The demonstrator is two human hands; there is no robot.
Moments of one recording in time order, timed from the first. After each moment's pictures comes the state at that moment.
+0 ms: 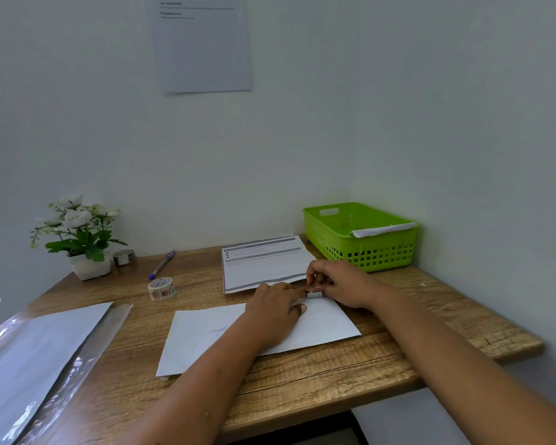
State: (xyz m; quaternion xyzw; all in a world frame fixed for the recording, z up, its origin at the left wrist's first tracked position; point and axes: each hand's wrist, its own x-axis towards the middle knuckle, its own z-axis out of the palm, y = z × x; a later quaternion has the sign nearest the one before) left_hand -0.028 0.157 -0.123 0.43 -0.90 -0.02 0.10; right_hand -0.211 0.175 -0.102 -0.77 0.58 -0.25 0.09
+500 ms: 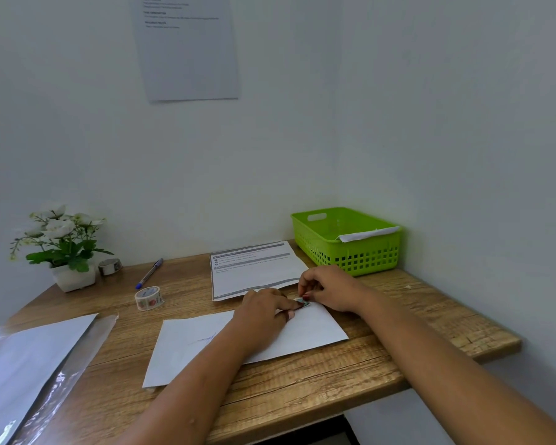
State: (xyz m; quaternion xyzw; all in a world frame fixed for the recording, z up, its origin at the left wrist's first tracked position) left_hand -0.026 0.155 -0.120 0.41 -0.90 -0.07 0.15; right_hand -0.210 0.174 -0.103 -0.74 0.61 -0.25 0.10
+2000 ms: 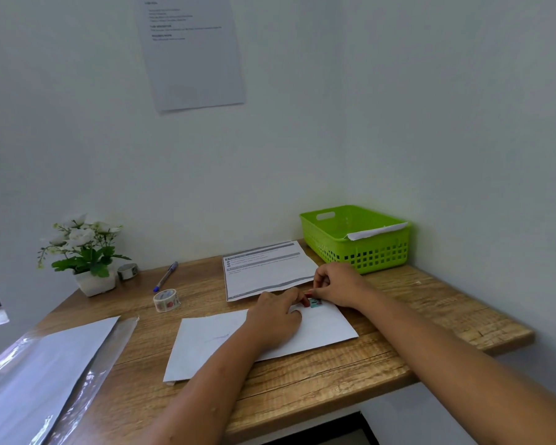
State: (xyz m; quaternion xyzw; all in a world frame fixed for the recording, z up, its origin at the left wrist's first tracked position) left_hand -0.025 0.166 -0.117 0.44 -0.87 -0.15 0.16; right_hand -0.201 0.171 -0.105 -0.67 0.68 -0.30 0.09
